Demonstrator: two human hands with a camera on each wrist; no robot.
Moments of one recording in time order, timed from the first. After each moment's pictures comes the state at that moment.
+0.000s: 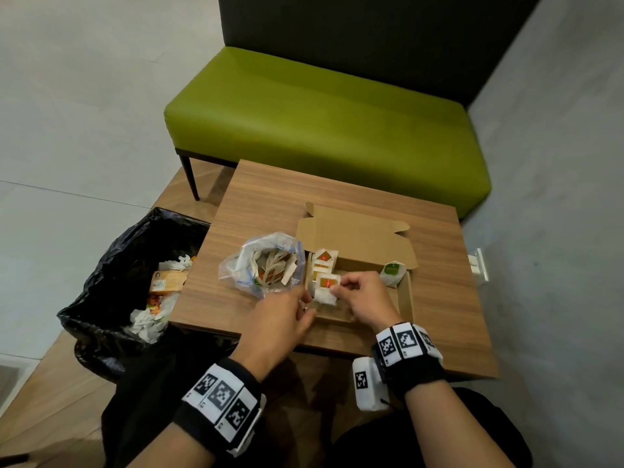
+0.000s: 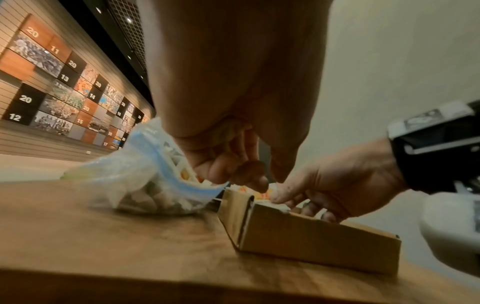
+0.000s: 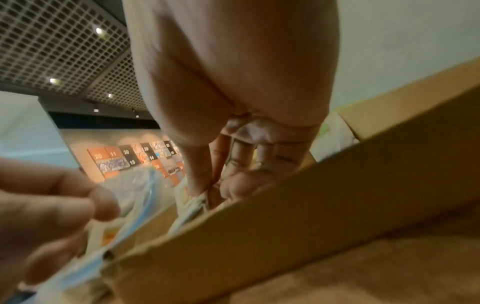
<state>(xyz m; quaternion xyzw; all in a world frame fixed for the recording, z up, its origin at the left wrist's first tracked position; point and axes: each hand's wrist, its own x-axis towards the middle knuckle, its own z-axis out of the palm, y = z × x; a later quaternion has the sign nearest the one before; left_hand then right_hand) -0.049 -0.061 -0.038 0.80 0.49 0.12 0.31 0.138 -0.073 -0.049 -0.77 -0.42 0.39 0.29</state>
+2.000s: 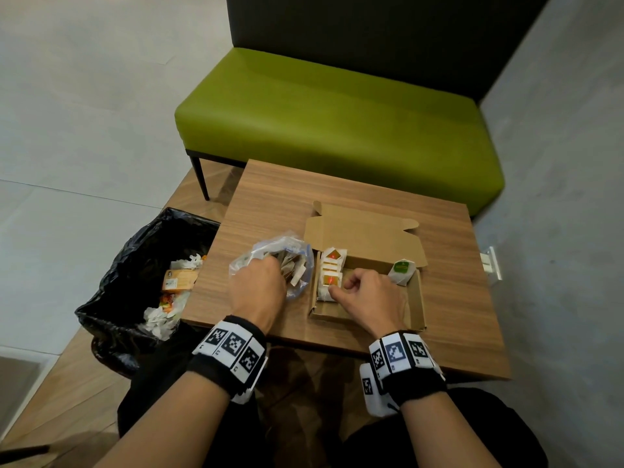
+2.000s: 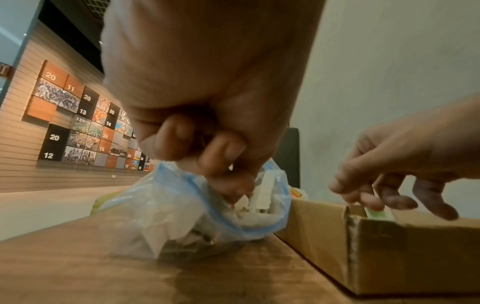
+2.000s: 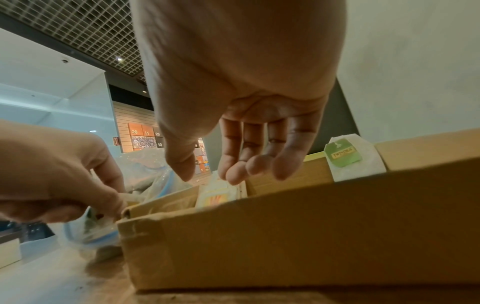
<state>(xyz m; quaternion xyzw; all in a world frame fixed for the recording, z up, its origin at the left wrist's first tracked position) -0.055 -0.012 -0.033 0.75 0.65 0.05 0.13 0.119 -0.074 -0.043 -0.84 -0.50 0.16 0.13</state>
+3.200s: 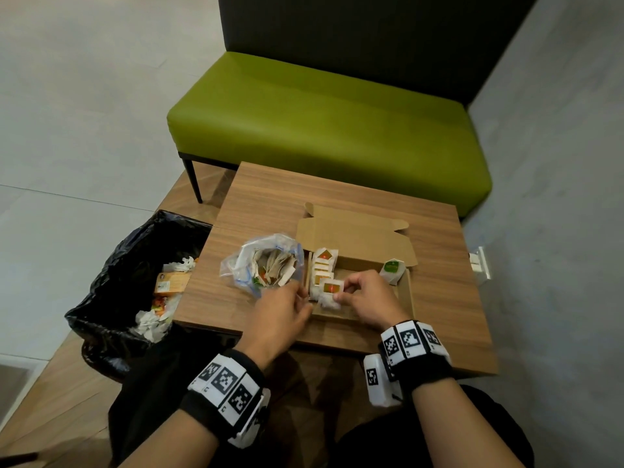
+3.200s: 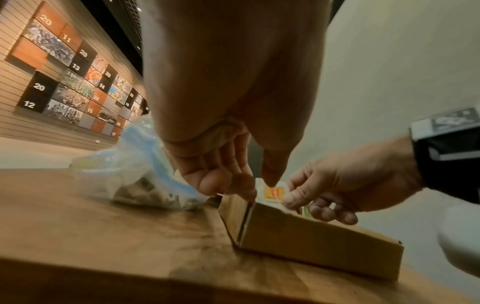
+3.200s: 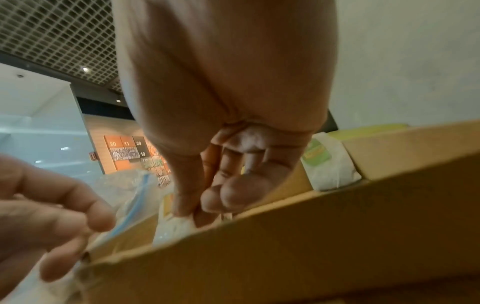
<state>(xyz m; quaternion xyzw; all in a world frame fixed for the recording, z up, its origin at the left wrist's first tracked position) -0.046 -0.056 -0.041 0.76 0.52 0.15 0.36 0.145 -0.078 -0.038 -0.77 -0.49 0.36 0.17</state>
